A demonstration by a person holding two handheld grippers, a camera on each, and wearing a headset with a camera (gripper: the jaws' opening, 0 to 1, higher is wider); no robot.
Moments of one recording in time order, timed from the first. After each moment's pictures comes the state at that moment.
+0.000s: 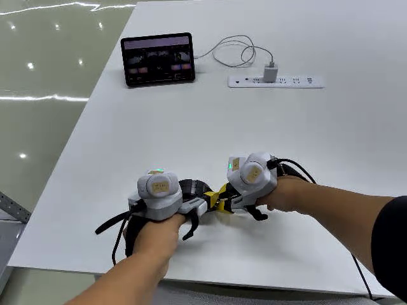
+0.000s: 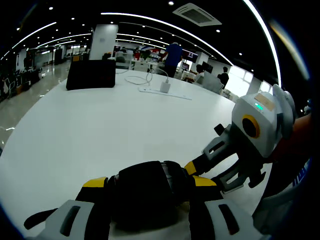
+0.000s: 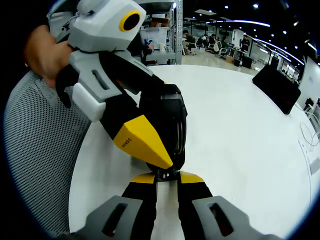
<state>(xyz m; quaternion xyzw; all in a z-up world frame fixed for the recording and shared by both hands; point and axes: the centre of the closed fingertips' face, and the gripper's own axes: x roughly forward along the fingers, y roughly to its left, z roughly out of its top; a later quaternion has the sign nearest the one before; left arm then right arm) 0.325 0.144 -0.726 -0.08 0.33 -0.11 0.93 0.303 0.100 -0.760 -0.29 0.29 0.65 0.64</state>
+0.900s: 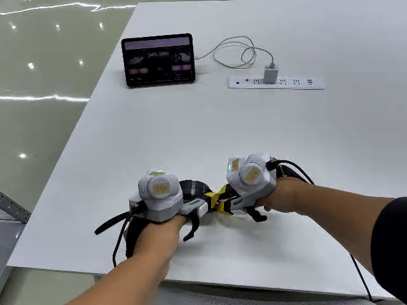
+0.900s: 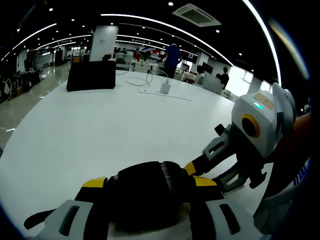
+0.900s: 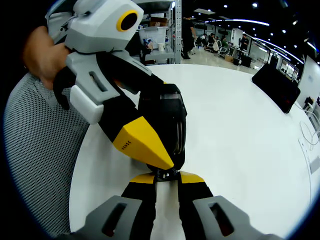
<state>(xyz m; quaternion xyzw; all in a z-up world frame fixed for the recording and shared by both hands) 0.326 0.143 -0.725 -0.08 0.32 -0.11 0.94 0.303 0.099 -0.760 -0.29 0.29 0.65 0.64</state>
